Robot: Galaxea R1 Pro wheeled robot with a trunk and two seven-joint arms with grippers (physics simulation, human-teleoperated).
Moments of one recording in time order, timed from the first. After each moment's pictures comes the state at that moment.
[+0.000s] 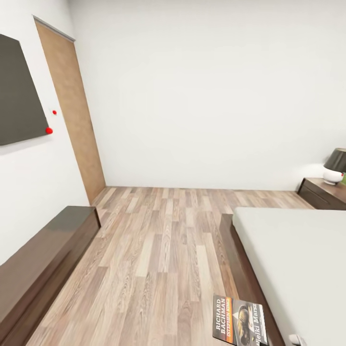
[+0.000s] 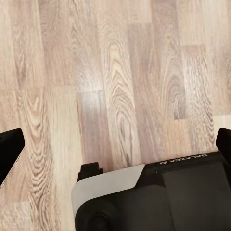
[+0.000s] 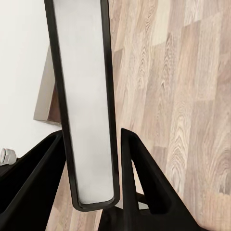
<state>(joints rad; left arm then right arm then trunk) -0.31 -0.01 0.12 -0.02 -0.22 -0.19 -0.12 -0.45 -0.41 0.06 0.08 -0.46 -0.04 1.28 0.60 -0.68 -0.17</state>
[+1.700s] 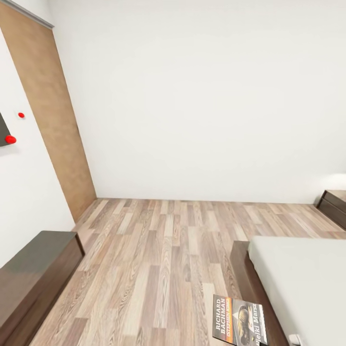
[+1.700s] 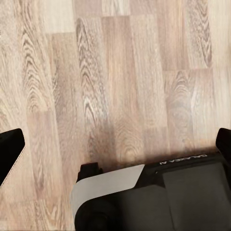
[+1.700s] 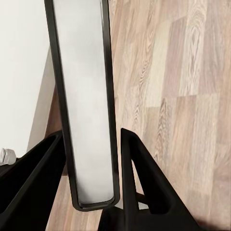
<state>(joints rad) -0.31 -0.01 0.12 -0.02 -0.22 -0.19 -0.12 -0.45 -0.41 0.06 0.08 -0.46 -0.04 1.28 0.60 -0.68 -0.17</state>
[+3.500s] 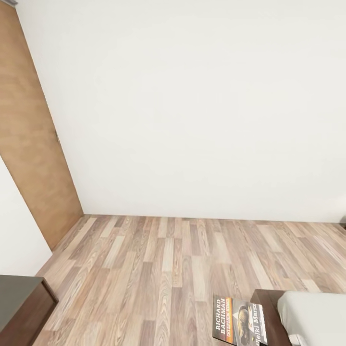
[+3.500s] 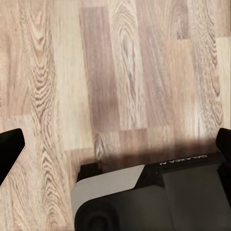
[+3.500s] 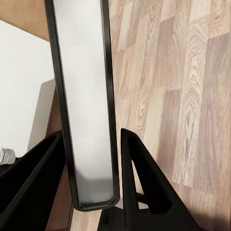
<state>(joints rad) -0.31 -0.01 0.12 -0.02 -0.22 -0.19 -0.12 -0.45 -0.41 0.06 0.08 -0.46 -0.05 1.28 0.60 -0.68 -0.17</state>
